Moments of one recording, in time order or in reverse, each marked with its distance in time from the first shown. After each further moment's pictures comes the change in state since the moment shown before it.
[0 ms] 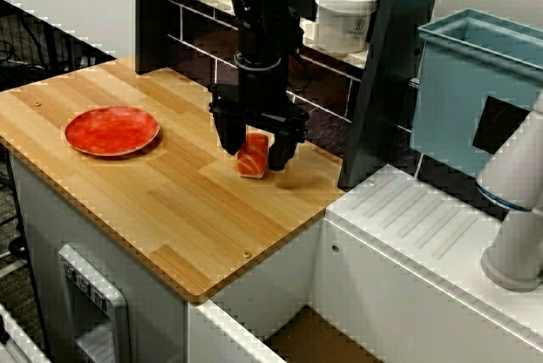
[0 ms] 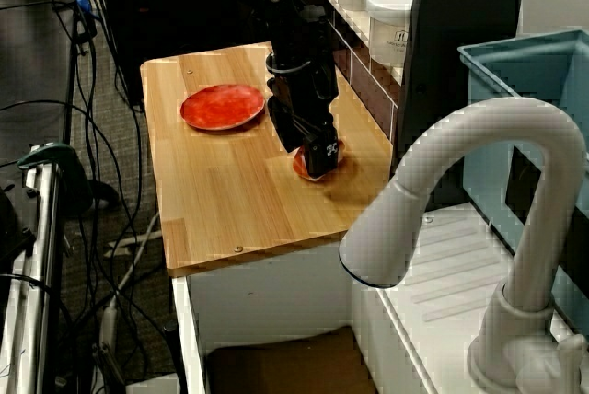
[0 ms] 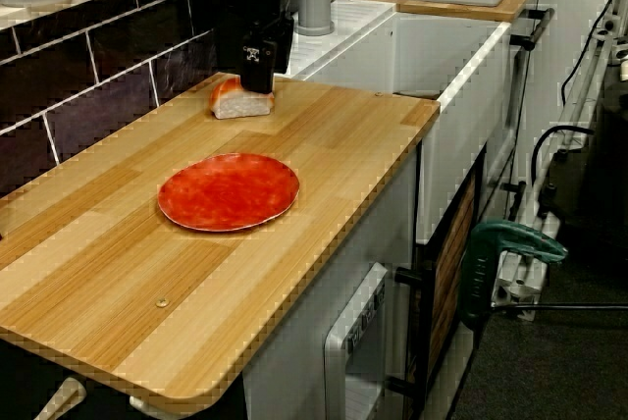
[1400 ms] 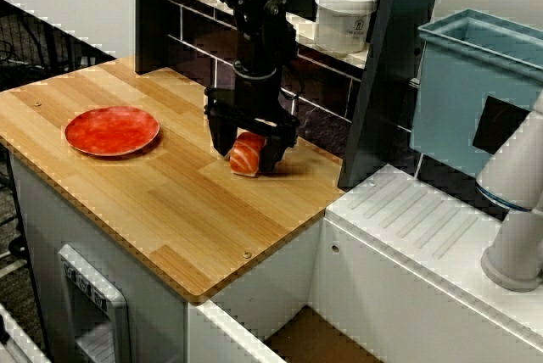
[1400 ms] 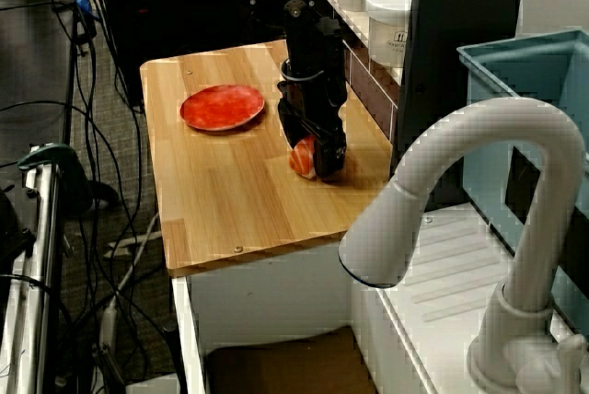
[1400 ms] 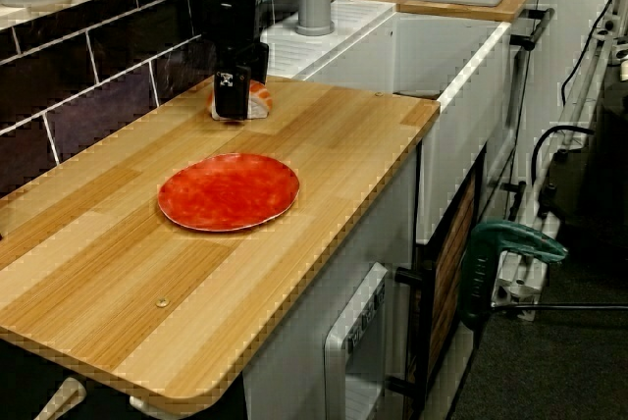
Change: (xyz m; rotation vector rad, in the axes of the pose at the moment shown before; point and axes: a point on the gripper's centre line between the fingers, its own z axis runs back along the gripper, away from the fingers) arm 0.016 0.020 -0.023 0.068 0.014 0.018
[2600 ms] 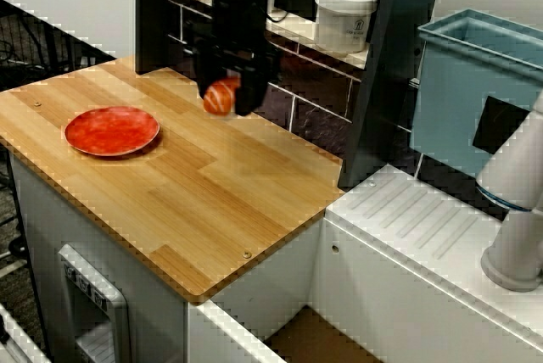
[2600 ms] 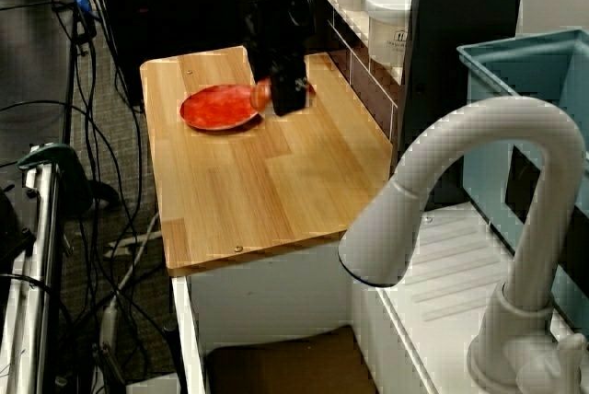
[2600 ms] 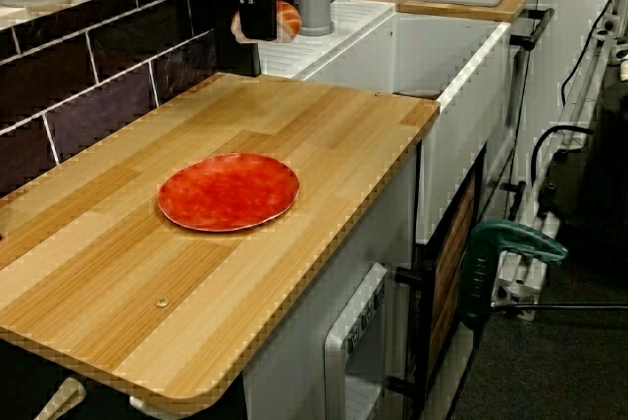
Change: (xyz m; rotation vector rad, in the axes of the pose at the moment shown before) arm -0.020 0.015 0.078 -0.074 0.077 -0.094
